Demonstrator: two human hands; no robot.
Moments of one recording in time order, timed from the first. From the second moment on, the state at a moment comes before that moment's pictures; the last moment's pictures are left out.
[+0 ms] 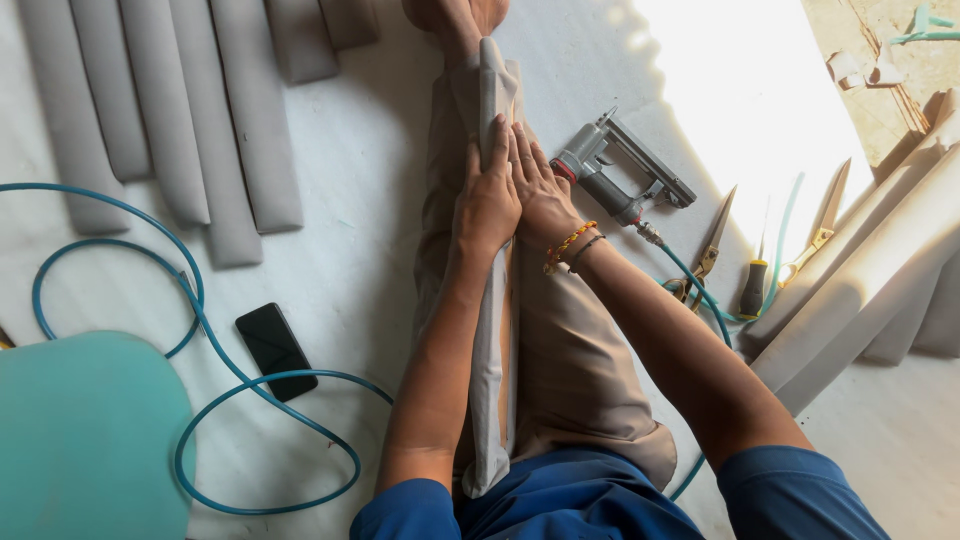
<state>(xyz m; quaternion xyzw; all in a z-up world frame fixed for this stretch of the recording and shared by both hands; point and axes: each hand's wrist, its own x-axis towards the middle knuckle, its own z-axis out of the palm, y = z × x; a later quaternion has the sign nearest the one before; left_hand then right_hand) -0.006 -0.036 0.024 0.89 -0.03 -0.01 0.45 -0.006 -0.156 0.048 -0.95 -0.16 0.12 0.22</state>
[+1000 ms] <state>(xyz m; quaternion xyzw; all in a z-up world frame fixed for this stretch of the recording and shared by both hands) 0.006 -0.049 0.040 0.94 0.03 -0.12 0.32 0.013 -0.306 0.020 -0.97 0.01 0.01 0.25</state>
